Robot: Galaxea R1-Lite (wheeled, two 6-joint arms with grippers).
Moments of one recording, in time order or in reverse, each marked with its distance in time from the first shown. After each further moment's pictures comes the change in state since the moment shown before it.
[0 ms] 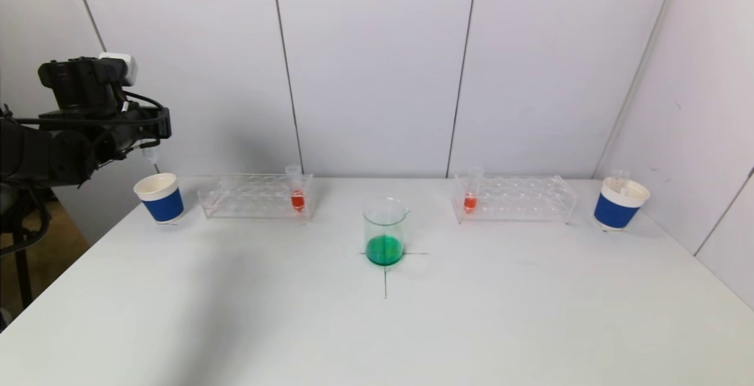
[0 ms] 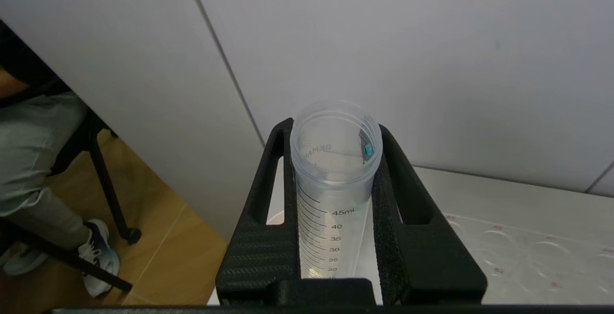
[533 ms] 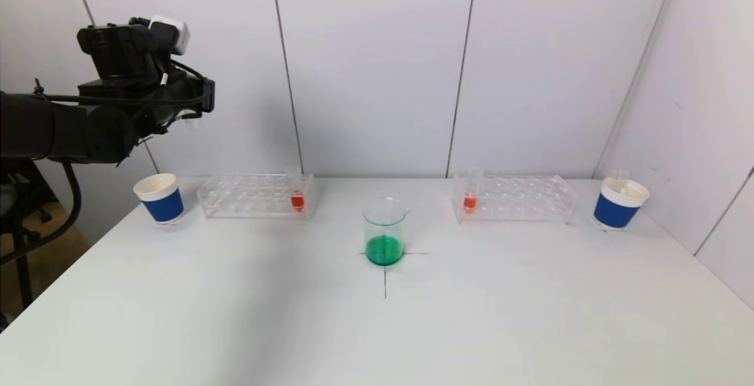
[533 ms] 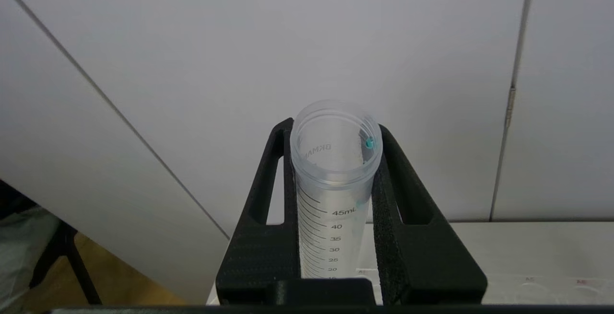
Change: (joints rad) left arm -0.160 -0.006 -0.129 0.005 -0.009 0.118; right arm 0.000 0.000 0.000 0.000 0.000 0.000
